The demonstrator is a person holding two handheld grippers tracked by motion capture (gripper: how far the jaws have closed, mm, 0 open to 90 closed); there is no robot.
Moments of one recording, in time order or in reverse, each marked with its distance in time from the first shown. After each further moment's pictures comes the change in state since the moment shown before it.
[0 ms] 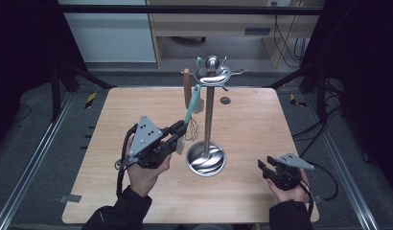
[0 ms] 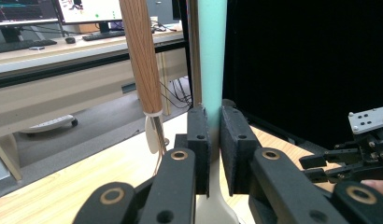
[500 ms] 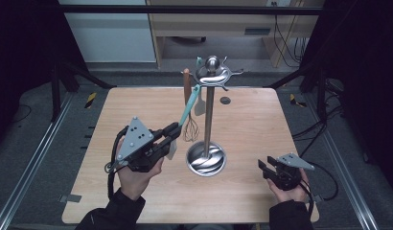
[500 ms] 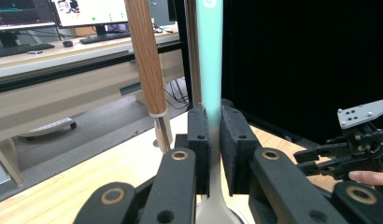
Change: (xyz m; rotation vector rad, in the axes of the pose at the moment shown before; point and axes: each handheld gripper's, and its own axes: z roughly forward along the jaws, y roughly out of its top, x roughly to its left) left arm 0.003 0.006 -0.019 0.002 -0.015 0.019; right arm 0.000 0.000 -0.001 0.002 0.000 0.008
